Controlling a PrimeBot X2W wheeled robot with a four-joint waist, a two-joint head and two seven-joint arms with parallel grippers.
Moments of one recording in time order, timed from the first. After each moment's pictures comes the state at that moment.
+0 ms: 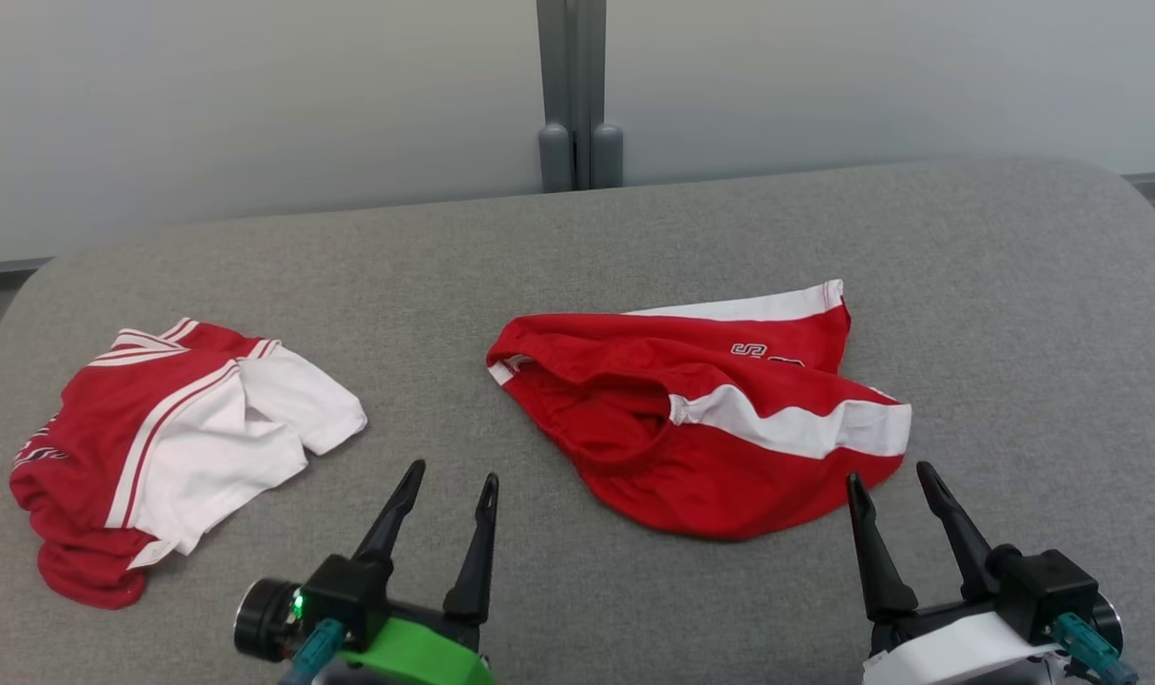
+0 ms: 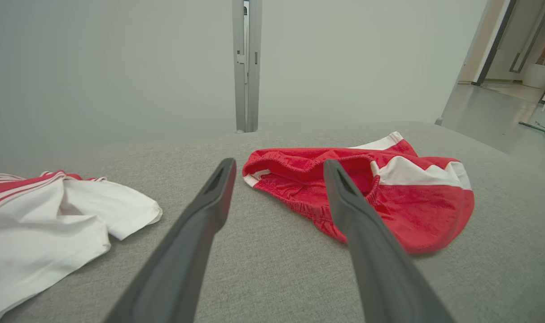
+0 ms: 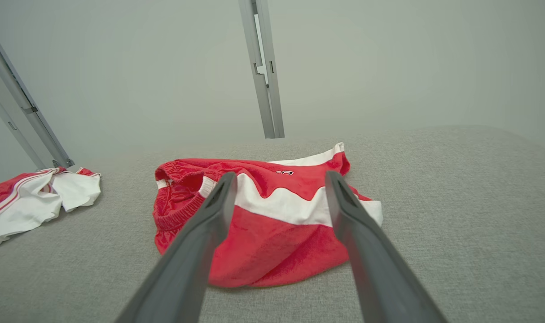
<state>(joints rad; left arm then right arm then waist) 0.00 0.05 -0.29 0.19 -0.19 -0.10 -0.26 0.11 -0.05 0.08 0.08 0.17 0.13 -0.26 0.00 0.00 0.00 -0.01</state>
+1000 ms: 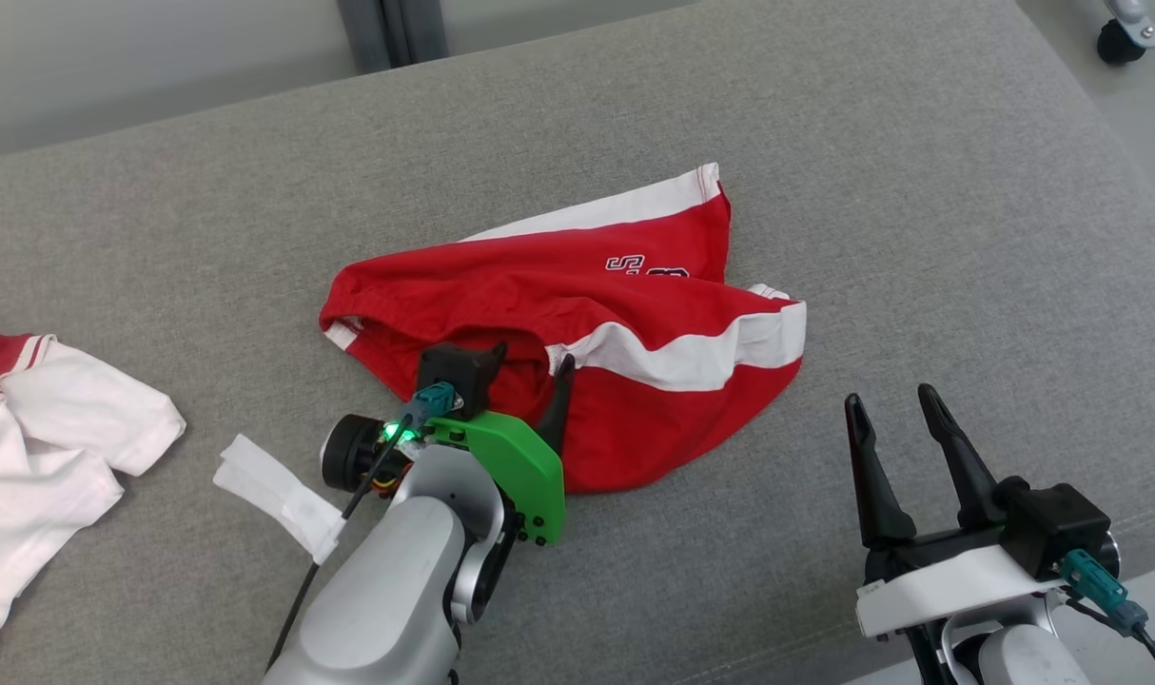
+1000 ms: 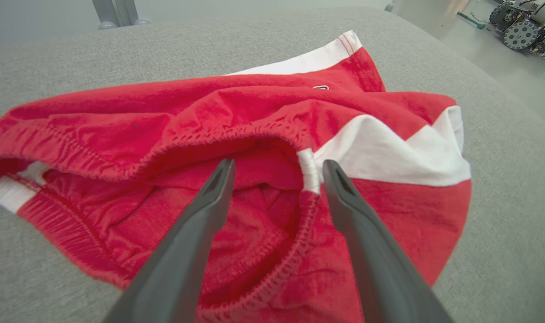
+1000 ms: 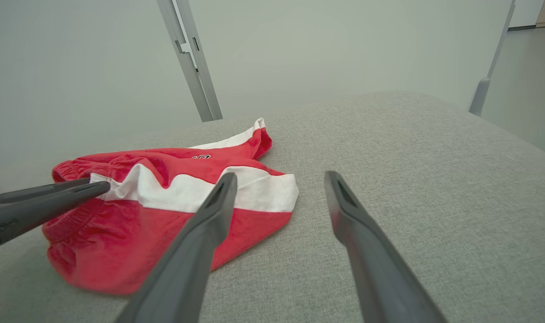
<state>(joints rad) -0.50 0.05 -0.62 0.51 -0.49 0.09 0.03 -0.01 -0.05 0.08 0.07 0.19 0.13 -0.26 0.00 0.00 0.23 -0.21</state>
